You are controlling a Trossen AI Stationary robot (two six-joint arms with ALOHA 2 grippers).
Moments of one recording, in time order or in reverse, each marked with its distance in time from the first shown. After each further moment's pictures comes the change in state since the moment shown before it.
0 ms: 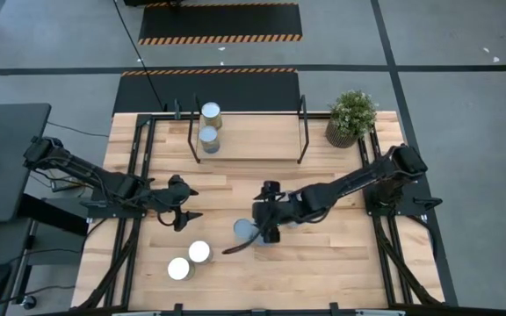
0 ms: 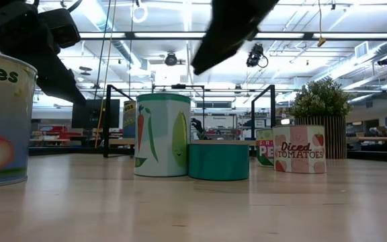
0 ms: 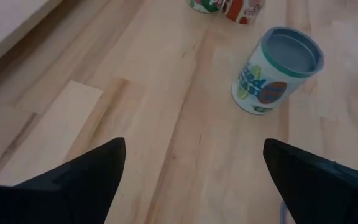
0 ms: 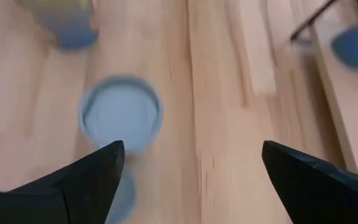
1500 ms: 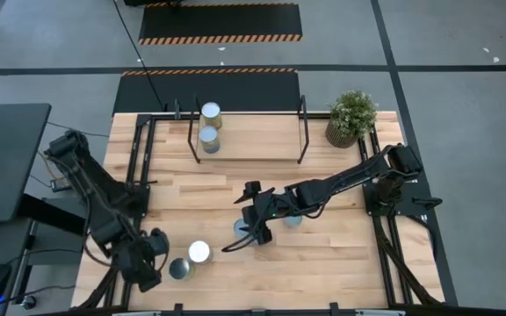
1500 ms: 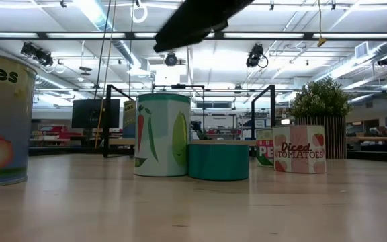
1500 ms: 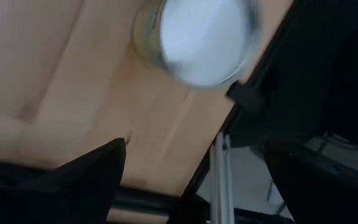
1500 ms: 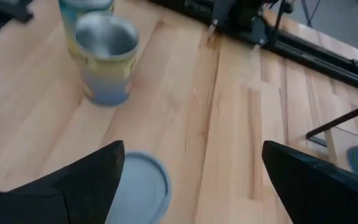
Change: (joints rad) left arm -0.608 0.436 0.564 -0.555 0.410 -0.949; right arm -0.053 0.030 -0.002 0.319 -0.178 -0.353
